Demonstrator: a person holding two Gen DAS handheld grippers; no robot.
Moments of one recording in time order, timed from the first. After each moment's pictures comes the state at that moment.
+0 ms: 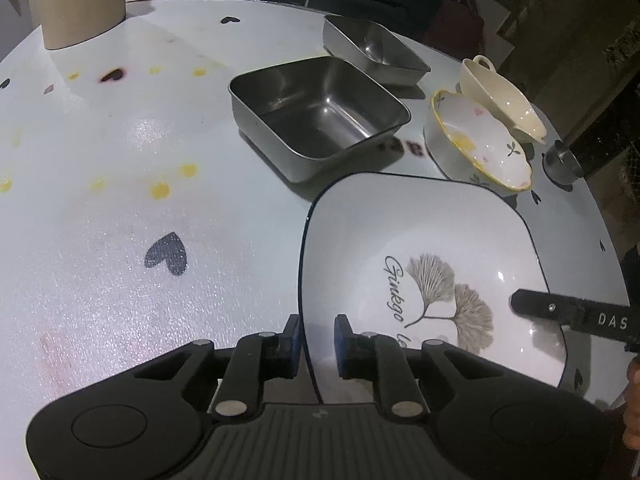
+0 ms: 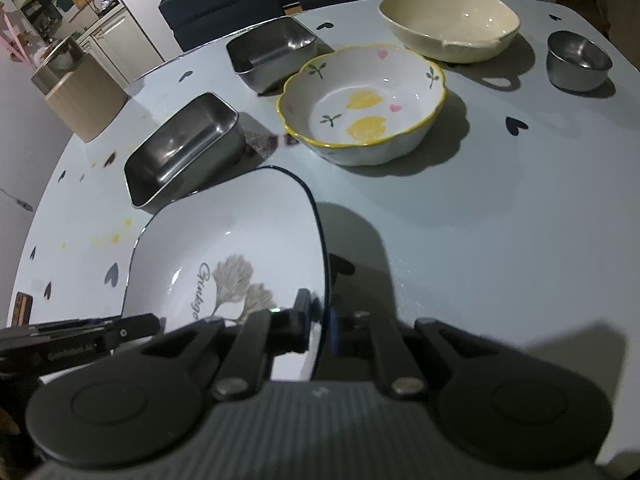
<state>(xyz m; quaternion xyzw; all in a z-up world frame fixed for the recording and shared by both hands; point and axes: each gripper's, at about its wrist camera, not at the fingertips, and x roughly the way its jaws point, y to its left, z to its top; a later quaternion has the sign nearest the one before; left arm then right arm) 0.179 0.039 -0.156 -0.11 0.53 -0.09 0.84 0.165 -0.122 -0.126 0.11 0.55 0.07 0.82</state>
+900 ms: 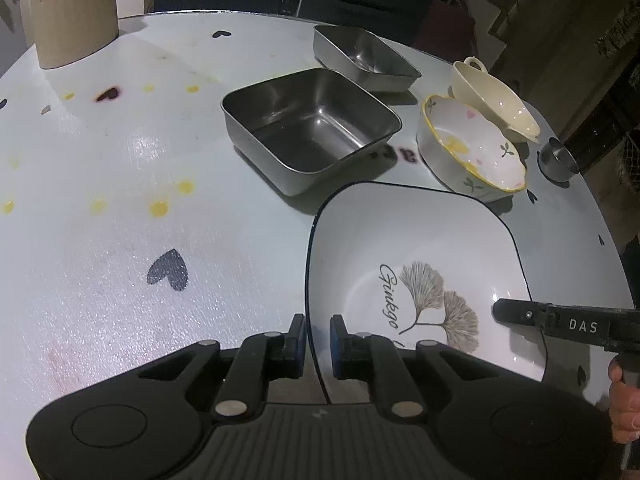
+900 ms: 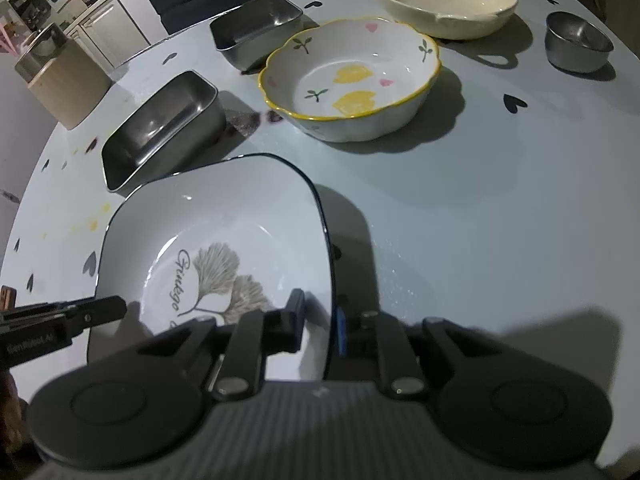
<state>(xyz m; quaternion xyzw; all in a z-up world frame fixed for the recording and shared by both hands) 0.177 0.035 -0.148 -0.09 0.52 -0.09 0.85 0.169 -0.121 -0.143 0.11 0.57 0.06 0.81</state>
